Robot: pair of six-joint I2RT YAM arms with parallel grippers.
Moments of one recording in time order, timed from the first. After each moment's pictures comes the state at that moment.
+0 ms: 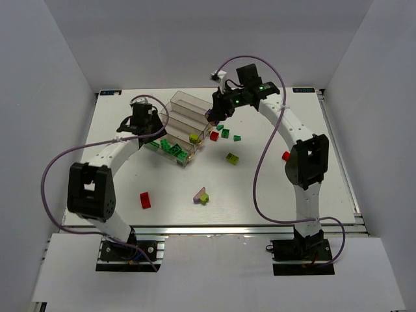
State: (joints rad) left arm -0.20 1.65 1.18 -0.30 -0.10 -0.55; right arm 0.45 2.10 2.07 -0.72 -0.82 -0.26
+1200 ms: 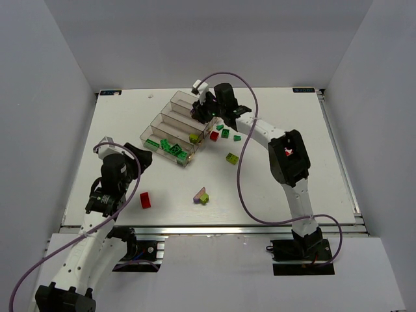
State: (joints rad) left arm -0.20 0.66 0.58 -0.32 -0.18 -0.82; right arm 0.58 2.24 1.87 -0.04 -0.43 -0.27
